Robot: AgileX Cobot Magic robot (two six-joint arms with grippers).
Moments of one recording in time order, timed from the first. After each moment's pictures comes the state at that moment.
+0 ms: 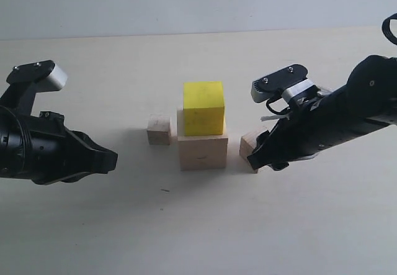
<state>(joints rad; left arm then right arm) -0.50 1.30 -0.54 -1.05 0.40 0.78 0.45 1.69 -0.70 0.53 0.22 -0.59</state>
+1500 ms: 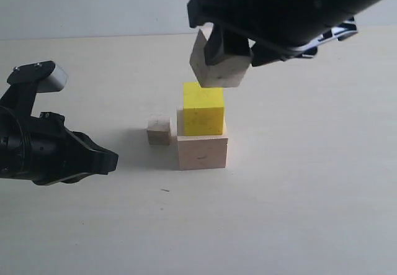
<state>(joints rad) -0.50 1.30 -0.54 -1.05 0.41 0.78 0.72 1.37 -1.18 0.05 0.82 0.46</state>
